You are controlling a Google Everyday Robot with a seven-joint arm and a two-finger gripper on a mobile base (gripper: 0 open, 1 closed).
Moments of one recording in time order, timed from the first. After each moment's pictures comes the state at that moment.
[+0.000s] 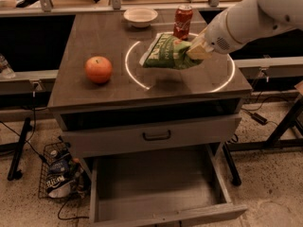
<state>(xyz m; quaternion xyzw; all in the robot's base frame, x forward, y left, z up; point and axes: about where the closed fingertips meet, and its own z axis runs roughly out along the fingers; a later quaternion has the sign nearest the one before) 0.635 -0.124 0.928 -0.50 0.77 0.05 0.39</state>
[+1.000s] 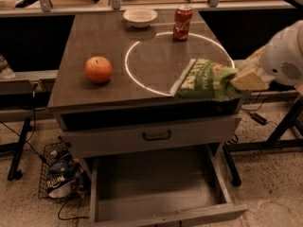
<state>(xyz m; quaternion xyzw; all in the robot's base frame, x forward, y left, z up) 0.488 -0.193 0.947 -0.47 0.82 0.04 0.33</state>
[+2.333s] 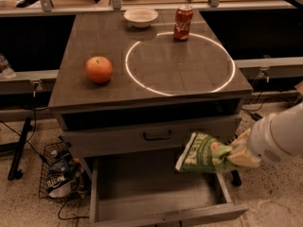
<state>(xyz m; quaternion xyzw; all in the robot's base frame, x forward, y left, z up) 0.407 -0.216 0.774 -0.49 0.85 0.07 0.20</state>
